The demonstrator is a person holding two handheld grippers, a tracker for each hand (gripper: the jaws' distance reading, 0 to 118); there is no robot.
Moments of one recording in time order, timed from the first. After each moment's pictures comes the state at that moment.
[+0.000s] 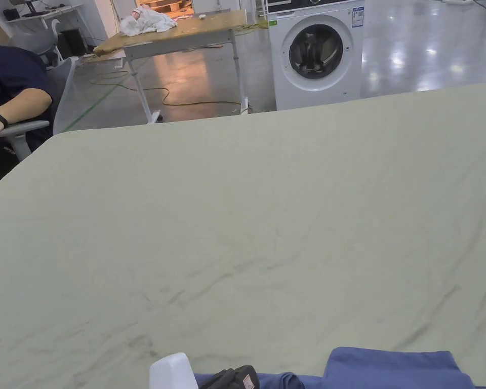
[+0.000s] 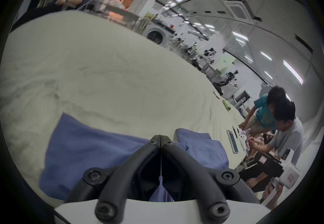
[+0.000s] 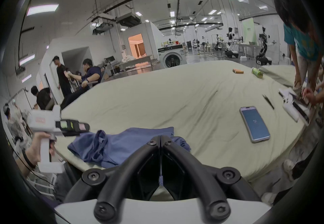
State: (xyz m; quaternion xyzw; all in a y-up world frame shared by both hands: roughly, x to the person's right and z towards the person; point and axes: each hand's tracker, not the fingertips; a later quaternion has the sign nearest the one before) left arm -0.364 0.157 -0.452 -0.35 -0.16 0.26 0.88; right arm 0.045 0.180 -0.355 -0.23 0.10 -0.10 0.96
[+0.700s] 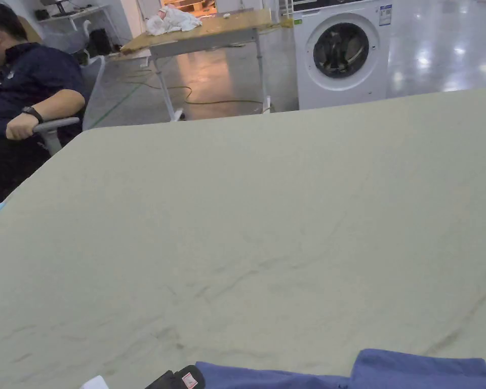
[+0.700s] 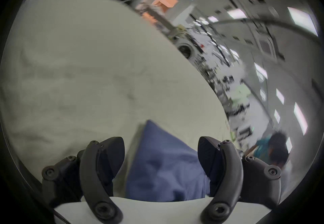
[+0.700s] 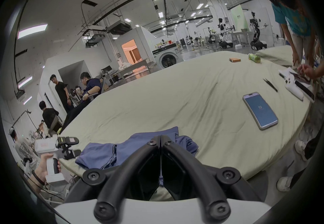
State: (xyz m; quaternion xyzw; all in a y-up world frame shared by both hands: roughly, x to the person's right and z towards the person) left arm -0.504 0.124 -0.418 -0.33 -0.04 0.43 0.84; right arm 0.045 0.172 -0.361 -0.23 0.08 -0.16 0.96
